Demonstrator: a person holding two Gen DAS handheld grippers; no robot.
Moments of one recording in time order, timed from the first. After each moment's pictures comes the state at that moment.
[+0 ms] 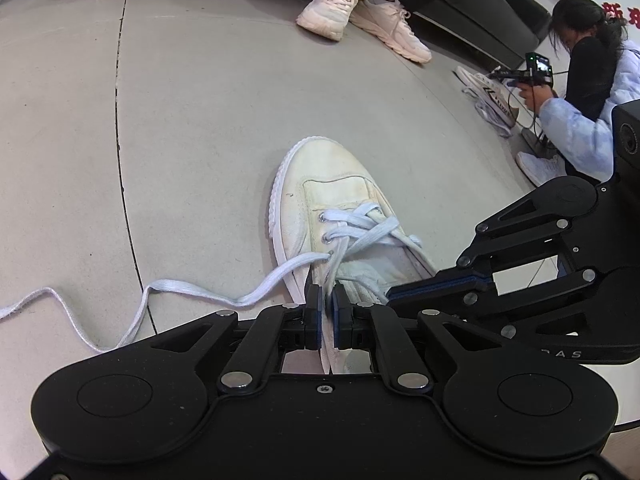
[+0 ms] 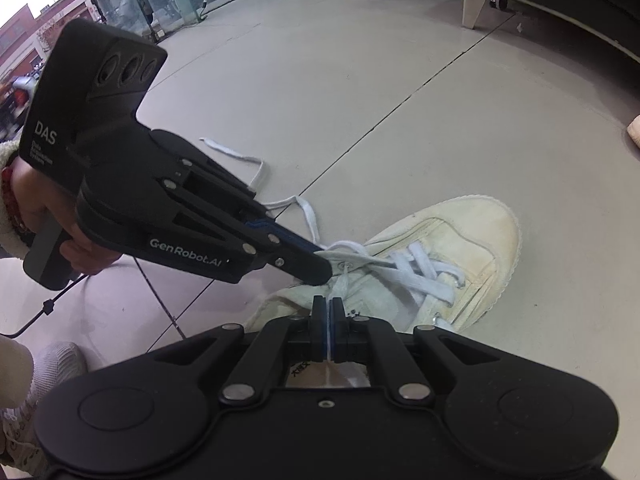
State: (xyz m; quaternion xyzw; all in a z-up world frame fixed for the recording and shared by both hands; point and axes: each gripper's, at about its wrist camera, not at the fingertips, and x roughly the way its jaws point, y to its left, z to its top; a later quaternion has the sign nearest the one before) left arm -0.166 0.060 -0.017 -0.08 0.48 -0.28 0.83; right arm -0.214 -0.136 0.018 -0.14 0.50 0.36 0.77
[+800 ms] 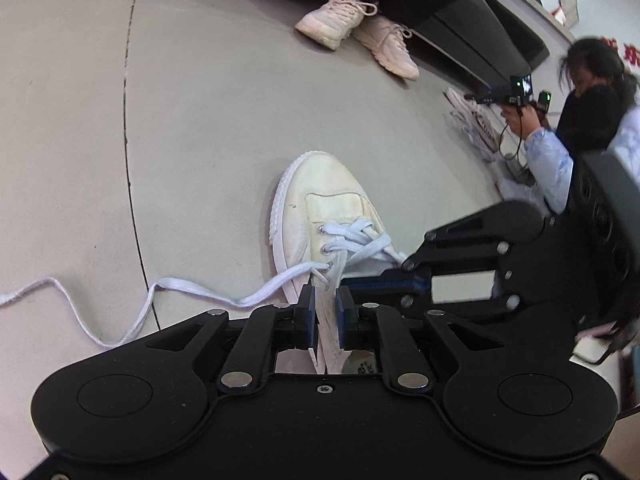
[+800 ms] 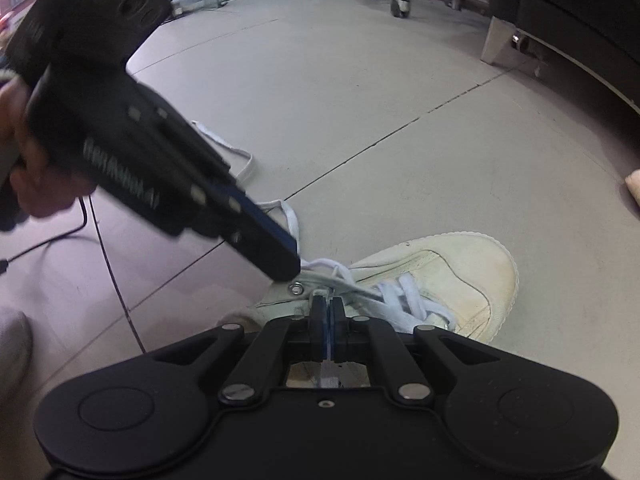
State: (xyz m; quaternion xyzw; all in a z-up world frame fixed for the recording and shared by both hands) left arm -0.157 0.091 -0.014 -0.16 0.48 -0.29 0.81; right arm -0.211 -0.124 -0.001 -0.21 0.45 0.38 0.78
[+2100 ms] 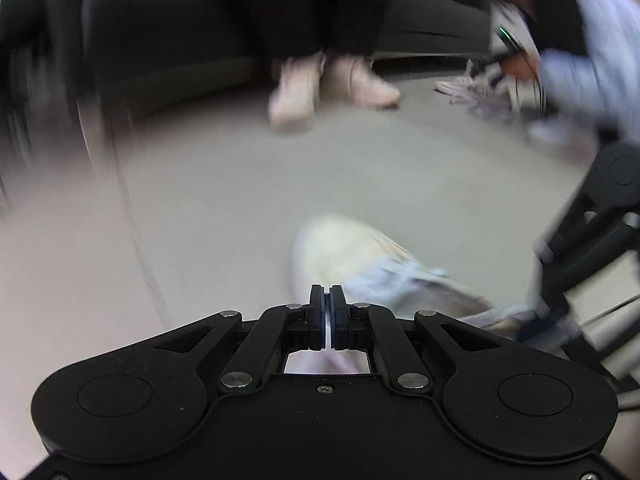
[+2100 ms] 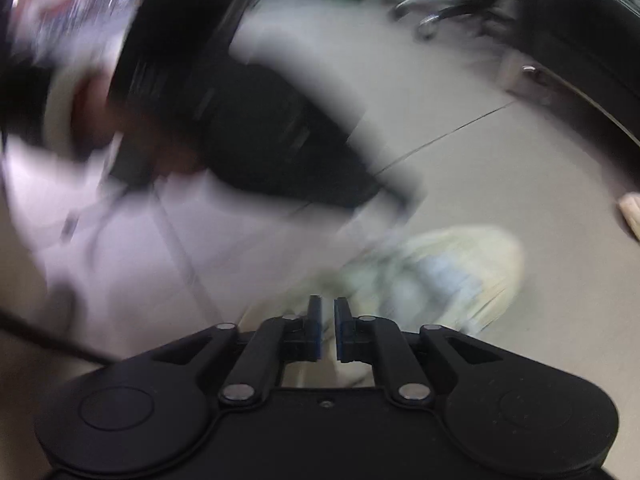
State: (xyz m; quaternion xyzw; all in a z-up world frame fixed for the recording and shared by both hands) left arm -0.227 0.029 0.016 0.23 0.24 -0.22 0.92; right arm -0.298 -0.116 0.009 -0.29 0.42 0.39 0.77
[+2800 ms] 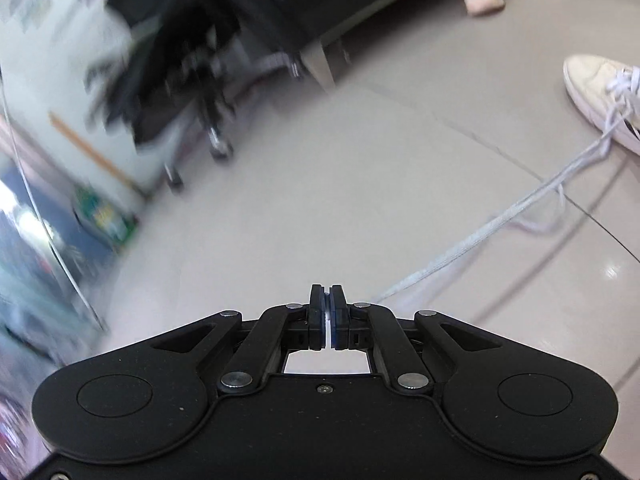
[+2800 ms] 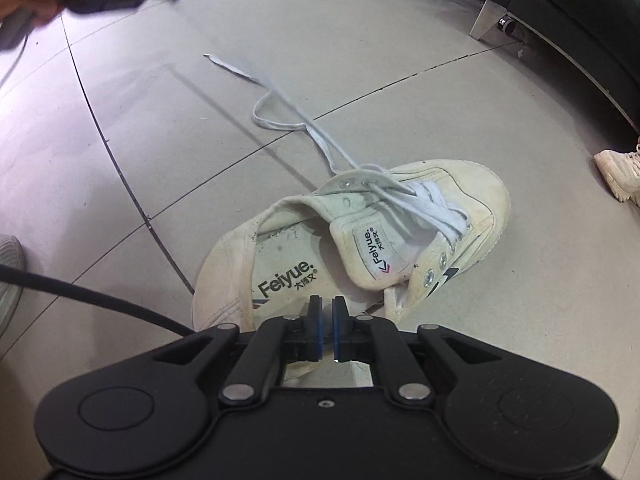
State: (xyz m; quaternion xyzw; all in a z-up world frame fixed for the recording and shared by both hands) left arm -0.266 0.185 0.007 0.27 0.41 0.04 0.87; right arm -0.281 -0.116 -0.004 -0.28 0.47 0.31 0.78
